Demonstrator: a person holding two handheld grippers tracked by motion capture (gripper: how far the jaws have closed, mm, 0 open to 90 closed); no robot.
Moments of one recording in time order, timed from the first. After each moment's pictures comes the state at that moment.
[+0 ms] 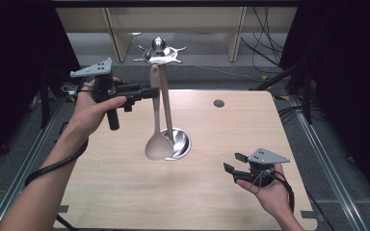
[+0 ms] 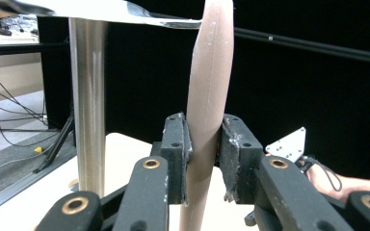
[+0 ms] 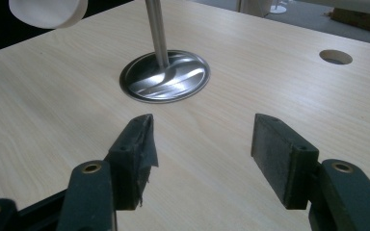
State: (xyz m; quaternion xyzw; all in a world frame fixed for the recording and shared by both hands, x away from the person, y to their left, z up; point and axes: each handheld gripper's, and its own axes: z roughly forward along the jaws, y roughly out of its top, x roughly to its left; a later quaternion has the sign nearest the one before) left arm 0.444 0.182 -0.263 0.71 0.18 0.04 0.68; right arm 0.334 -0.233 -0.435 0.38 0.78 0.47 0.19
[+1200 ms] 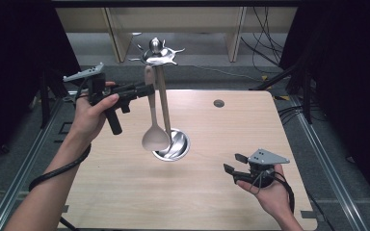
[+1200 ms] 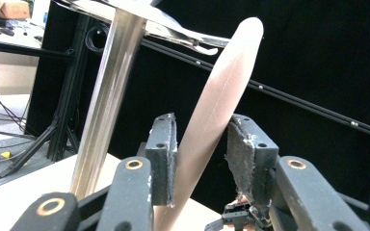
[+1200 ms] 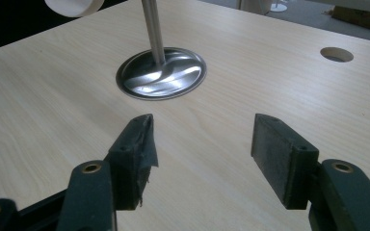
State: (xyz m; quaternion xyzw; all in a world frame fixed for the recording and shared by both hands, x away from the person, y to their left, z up) left arm 0.446 0.193 -0.278 0.64 0.23 -0.01 0.73; right arm 0.333 -0.233 -0.437 0.37 0.78 0.47 0.19
